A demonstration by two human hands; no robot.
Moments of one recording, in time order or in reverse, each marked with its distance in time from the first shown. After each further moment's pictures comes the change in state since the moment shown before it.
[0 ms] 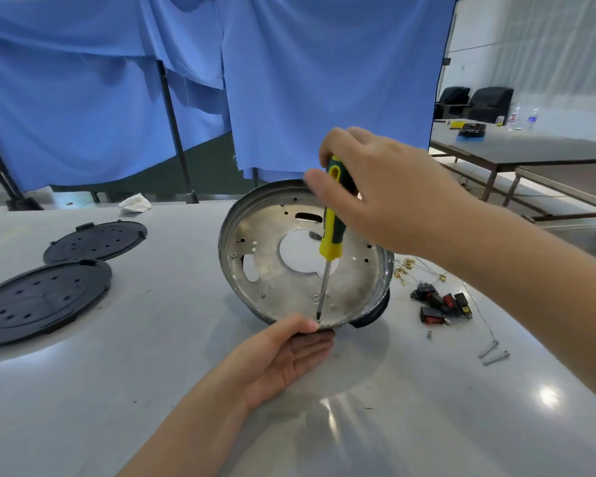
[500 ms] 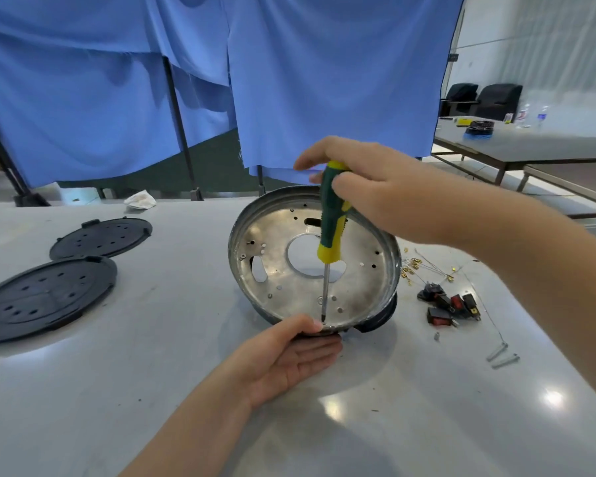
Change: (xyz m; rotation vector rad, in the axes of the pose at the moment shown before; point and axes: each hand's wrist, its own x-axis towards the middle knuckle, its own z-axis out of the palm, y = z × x) left_hand 0.003 0.001 -0.003 0.047 -0.025 -0.040; right_hand 0.006 0.000 -0.007 0.577 -0.337 0.091
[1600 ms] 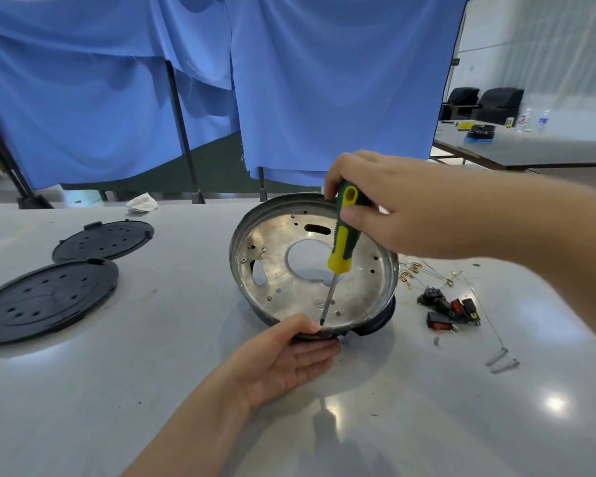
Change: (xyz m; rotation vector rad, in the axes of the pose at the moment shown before) left_hand 0.001 0.002 -0.001 0.001 0.048 -0.020; right_hand -0.016 -0.008 -0.015 -0.470 -0.115 0.004
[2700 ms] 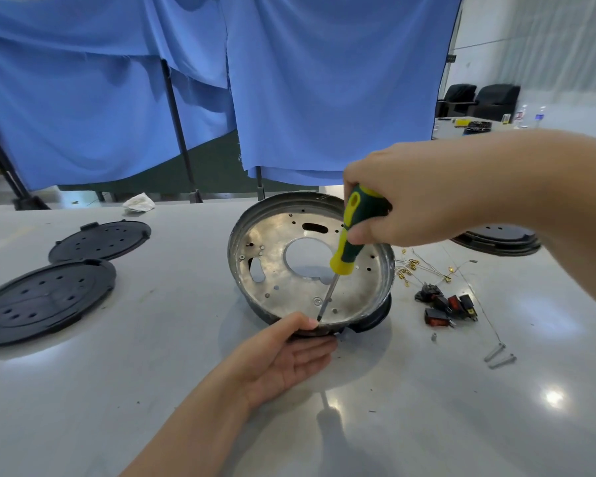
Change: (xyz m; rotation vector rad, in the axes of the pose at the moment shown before) left_hand 0.002 -0.002 -0.001 -0.044 0.016 0.010; right_hand 0.004 -0.007 -0.019 -0.235 -0.188 0.131
